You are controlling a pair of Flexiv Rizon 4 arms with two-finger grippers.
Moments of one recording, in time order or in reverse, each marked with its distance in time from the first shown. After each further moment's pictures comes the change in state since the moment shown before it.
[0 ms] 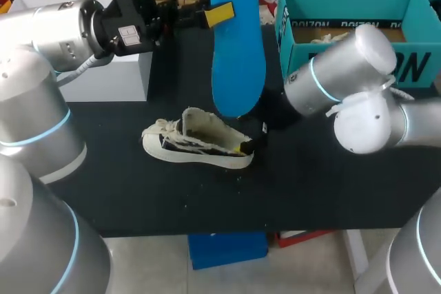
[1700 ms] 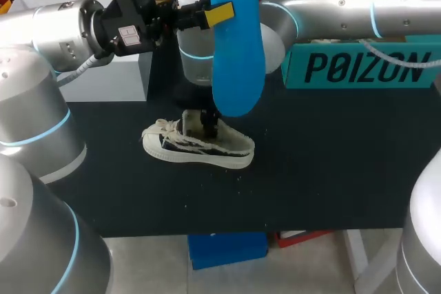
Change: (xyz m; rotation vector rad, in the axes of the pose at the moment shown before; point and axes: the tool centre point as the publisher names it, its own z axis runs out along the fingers) left arm 0.000 0.000 0.000 0.000 0.000 0.000; right arm -0.020 0.034 0.047 0.693 0.030 0.017
